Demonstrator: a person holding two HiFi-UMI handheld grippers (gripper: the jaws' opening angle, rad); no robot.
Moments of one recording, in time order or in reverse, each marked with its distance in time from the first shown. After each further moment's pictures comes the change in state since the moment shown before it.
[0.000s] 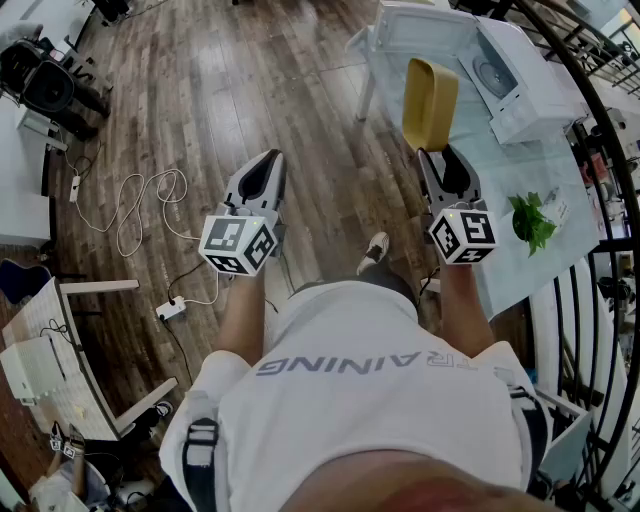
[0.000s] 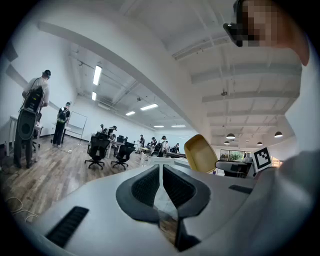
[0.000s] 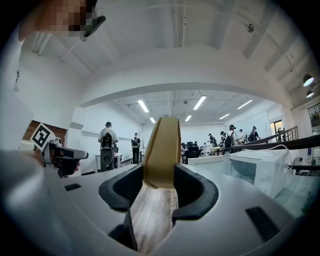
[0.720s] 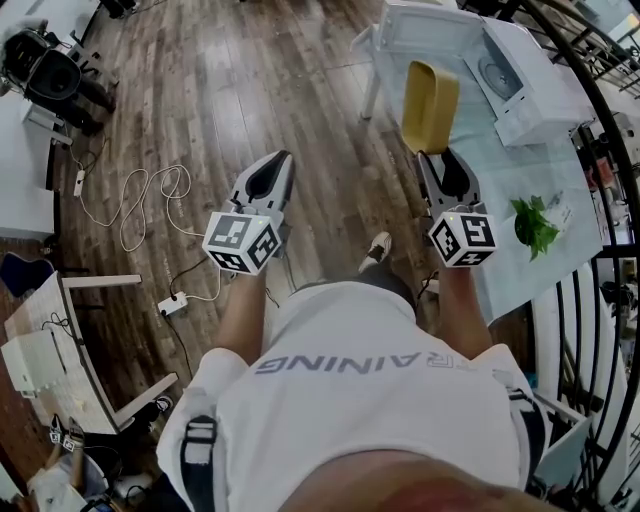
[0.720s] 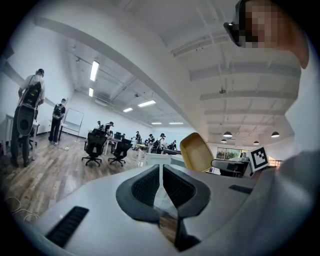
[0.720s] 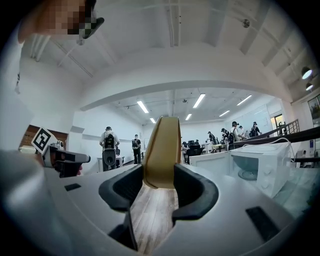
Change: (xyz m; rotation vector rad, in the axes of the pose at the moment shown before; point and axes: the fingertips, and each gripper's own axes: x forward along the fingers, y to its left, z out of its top) left arm 0.013 -0.013 -0.005 0.002 0.042 -0.053; right arm -0.001 -0.004 -0.005 0.049 -0.004 0.000
